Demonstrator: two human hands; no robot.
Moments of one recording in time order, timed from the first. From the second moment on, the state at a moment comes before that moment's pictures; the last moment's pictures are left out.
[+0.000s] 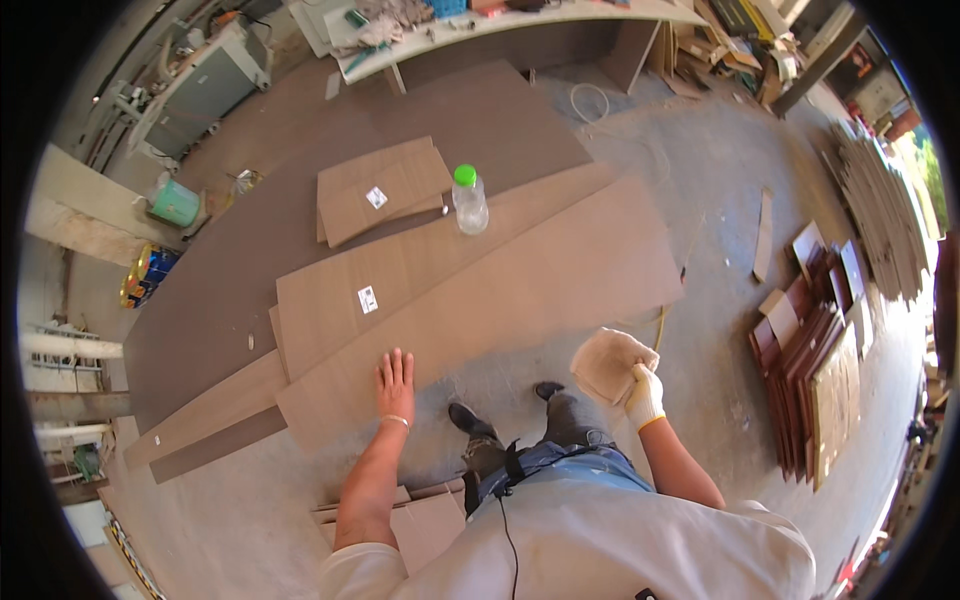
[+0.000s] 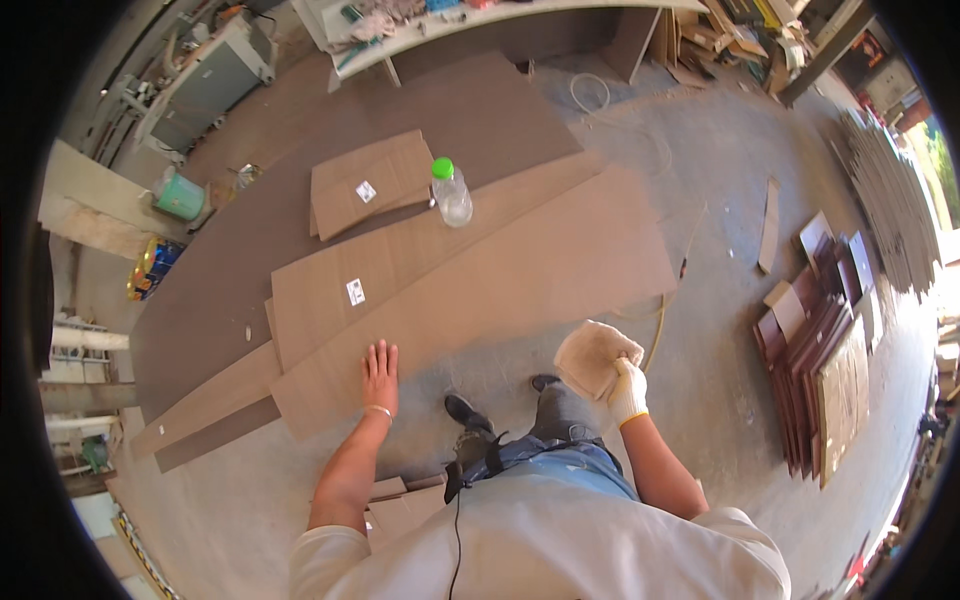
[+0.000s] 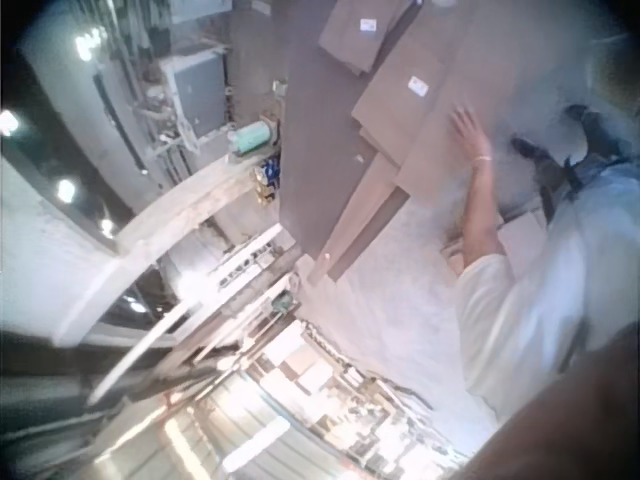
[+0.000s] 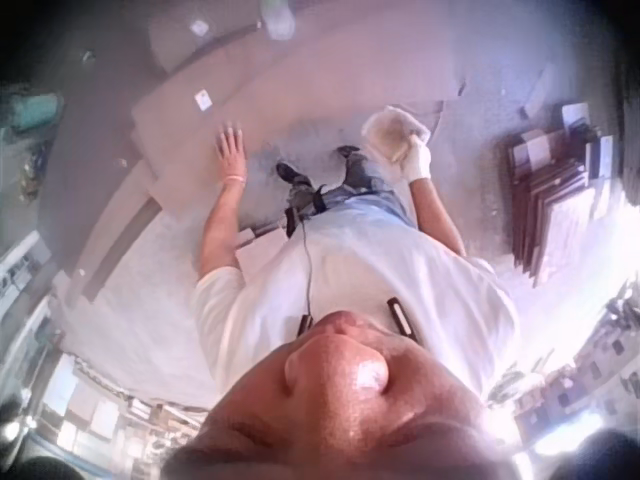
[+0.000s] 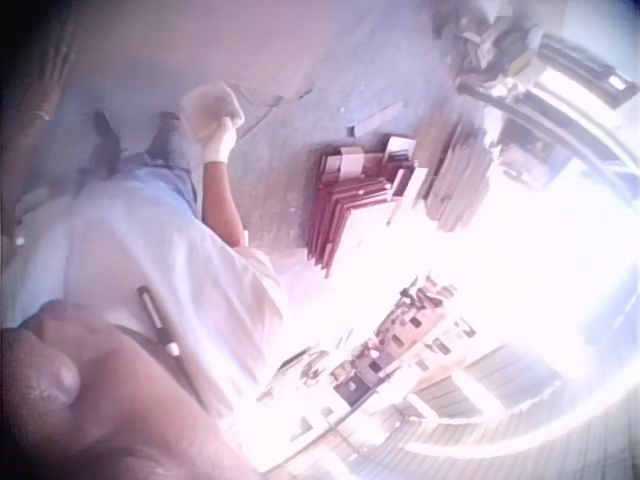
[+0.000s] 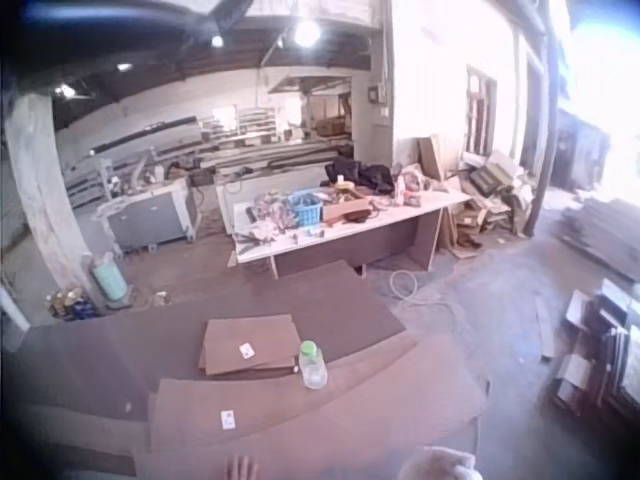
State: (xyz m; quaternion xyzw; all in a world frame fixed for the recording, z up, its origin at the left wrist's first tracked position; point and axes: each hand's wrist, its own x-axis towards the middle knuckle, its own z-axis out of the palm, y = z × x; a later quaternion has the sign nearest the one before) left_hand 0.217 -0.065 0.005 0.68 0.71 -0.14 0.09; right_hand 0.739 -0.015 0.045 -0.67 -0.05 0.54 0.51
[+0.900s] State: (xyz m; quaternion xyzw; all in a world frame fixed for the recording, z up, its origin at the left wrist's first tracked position) left_hand 0.570 -0.269 0.113 0.31 0.94 0.15 0.05; right_hand 0.612 0.247 0.188 -0.01 0.98 0.00 0.20
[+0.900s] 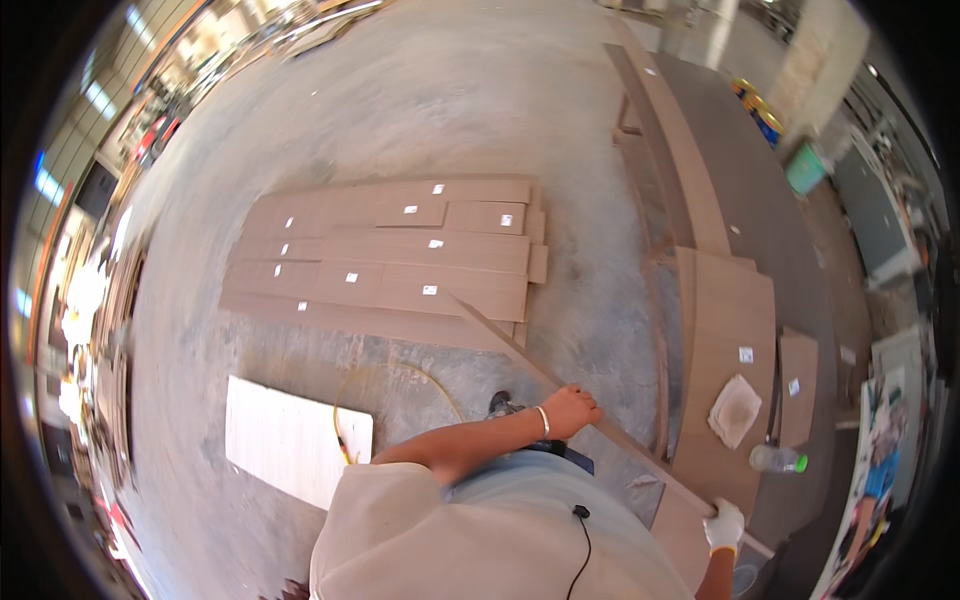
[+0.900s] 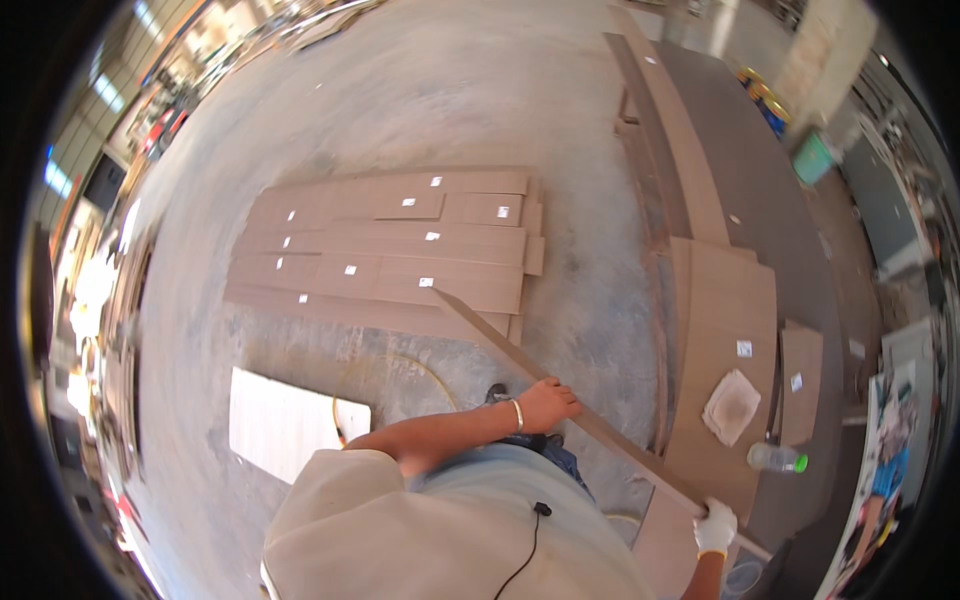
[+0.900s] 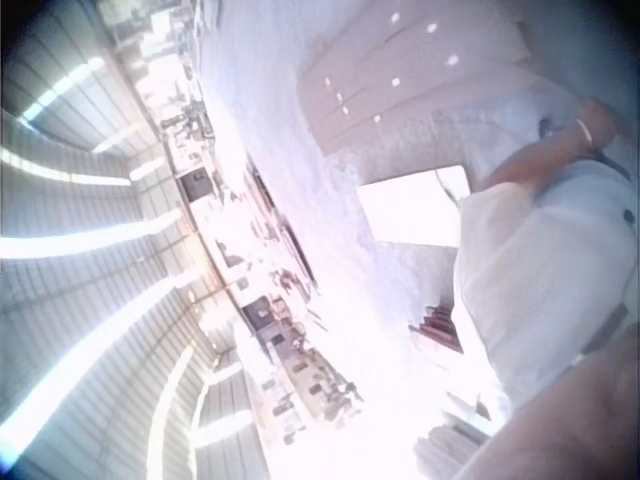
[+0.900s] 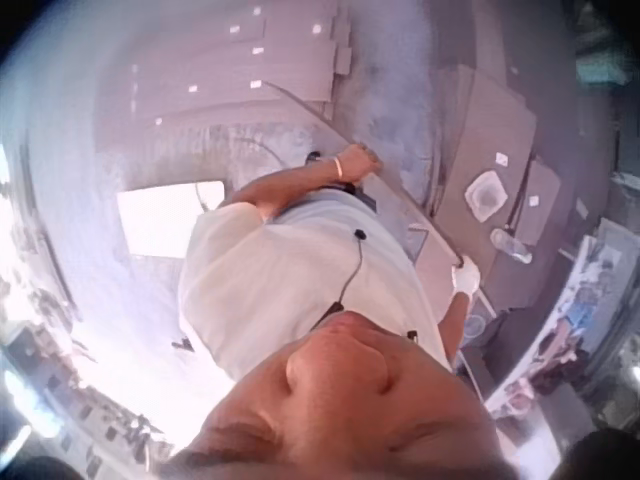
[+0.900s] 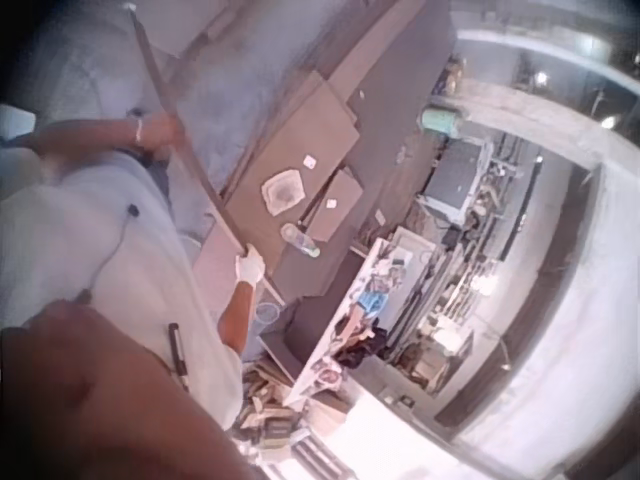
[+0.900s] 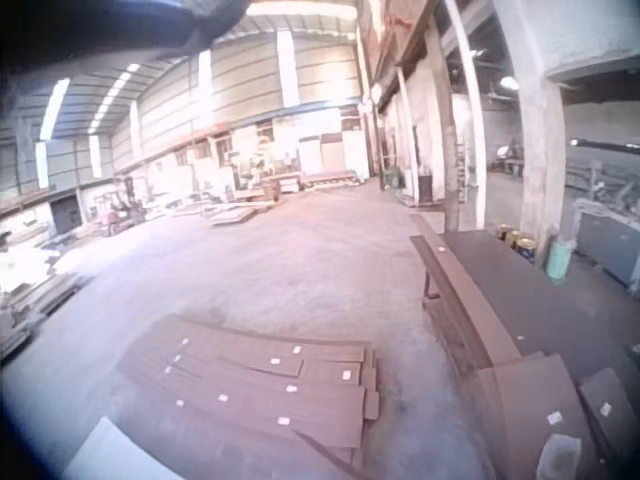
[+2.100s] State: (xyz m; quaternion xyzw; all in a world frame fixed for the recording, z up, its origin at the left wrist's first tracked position) left_hand 0.531 -1.183 -0.284 -0.26 0.89 -0.06 0.37; right_hand 0.287 -0.652 -0.274 -0.40 0.86 -0.05 0.31
